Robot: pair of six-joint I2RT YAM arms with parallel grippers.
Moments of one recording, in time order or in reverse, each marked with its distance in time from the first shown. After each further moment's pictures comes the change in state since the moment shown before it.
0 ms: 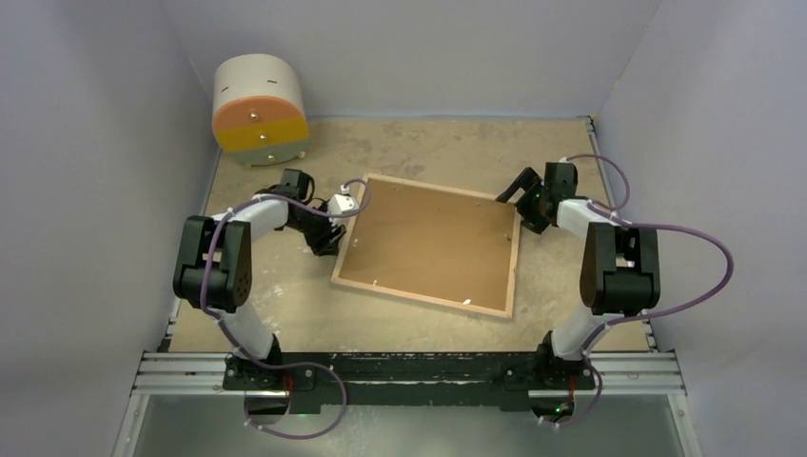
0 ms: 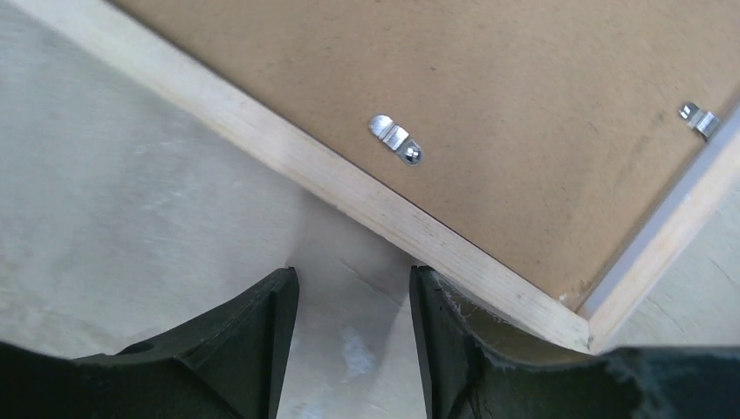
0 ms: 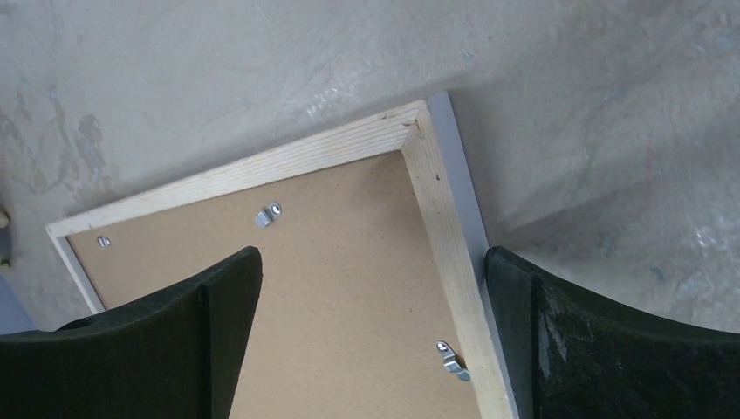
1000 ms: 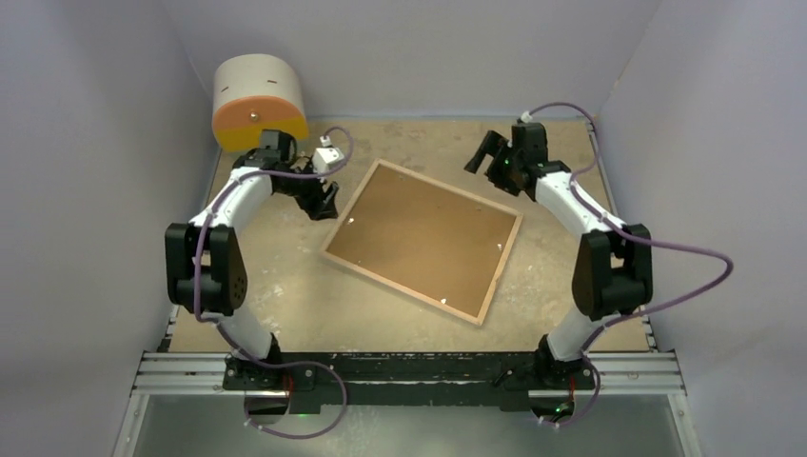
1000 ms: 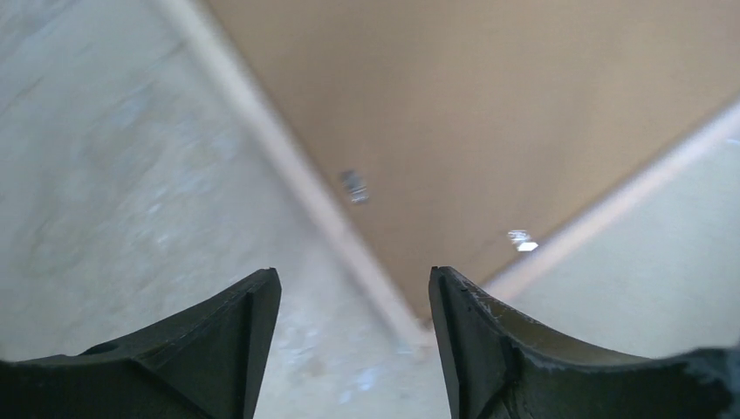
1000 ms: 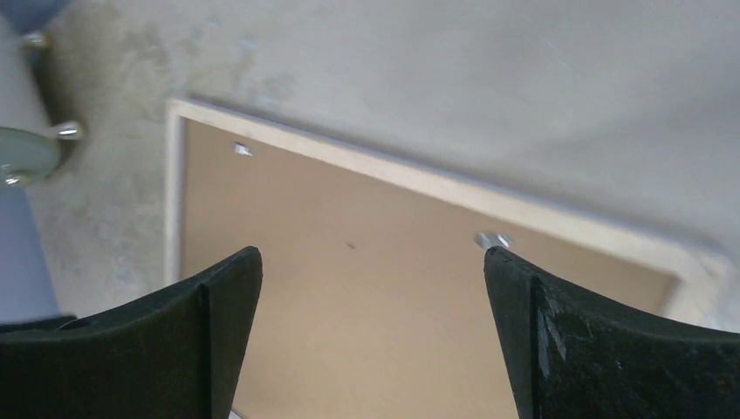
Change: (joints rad) left arm 0.016 -0.090 0.284 -0.227 0.111 -0.142; right arm 0.243 0.056 0.410 -0.183 0.060 -0.097
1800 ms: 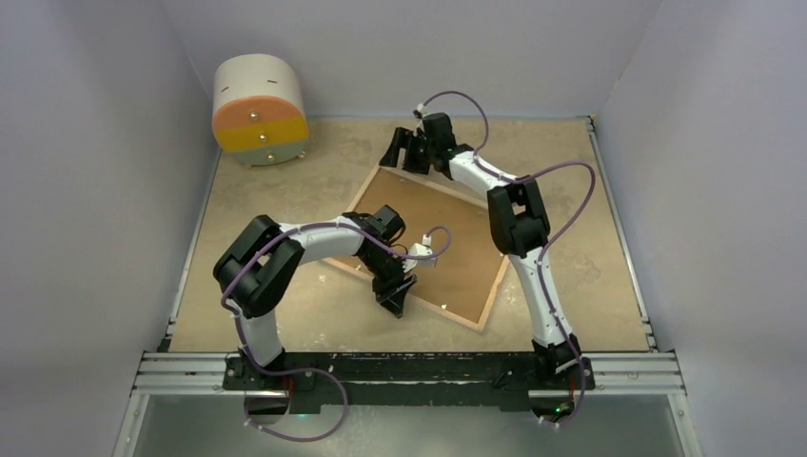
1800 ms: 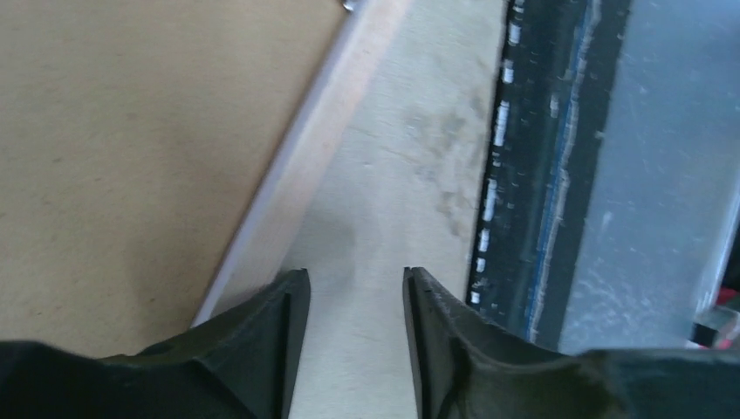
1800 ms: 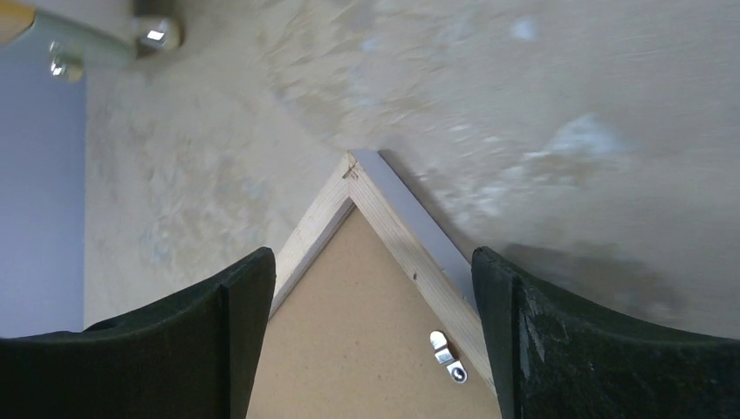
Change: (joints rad) left arm -0.589 0.176 -0.232 0.127 0.065 -0.256; right arm 0.214 0.746 0.670 0.160 -0.262 -0.031
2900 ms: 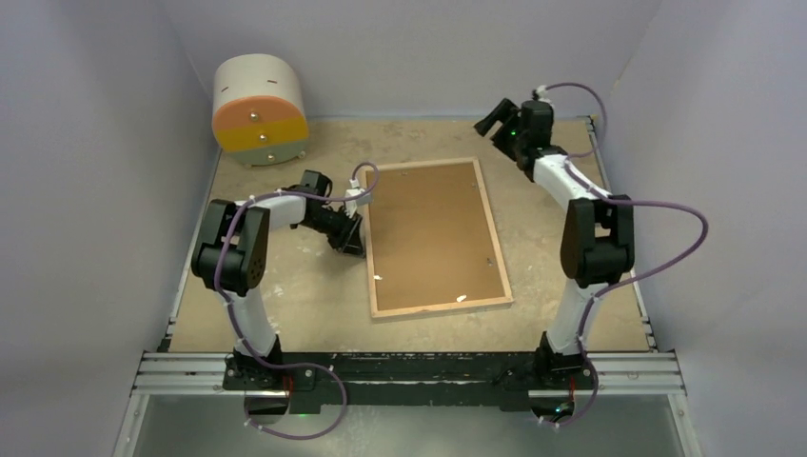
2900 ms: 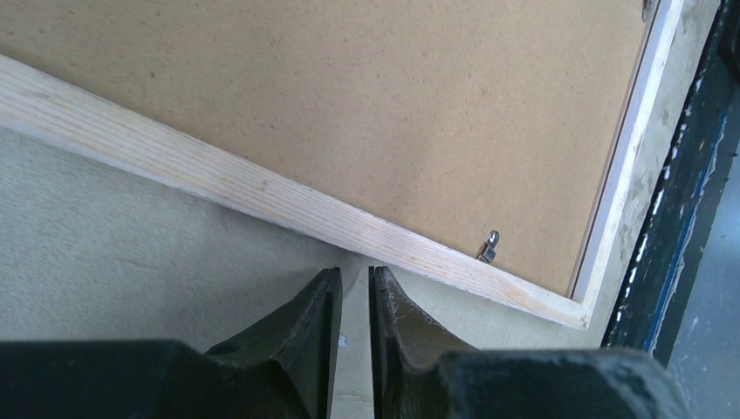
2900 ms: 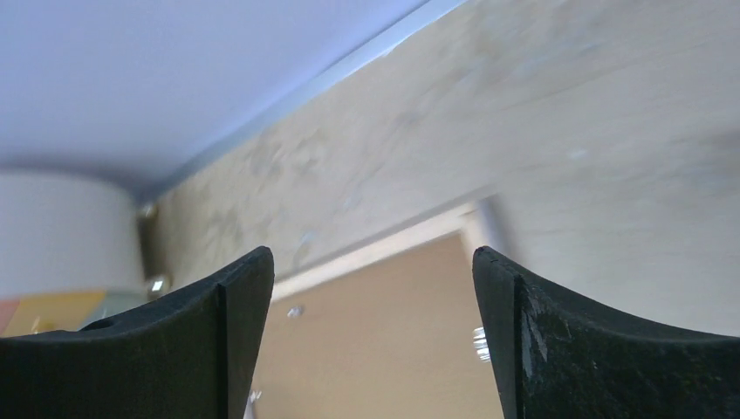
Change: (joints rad) left arm 0.496 0.051 0.005 0.129 0.107 -0.002; right arm -0.262 -0.542 -0.554 0.158 0.249 0.117
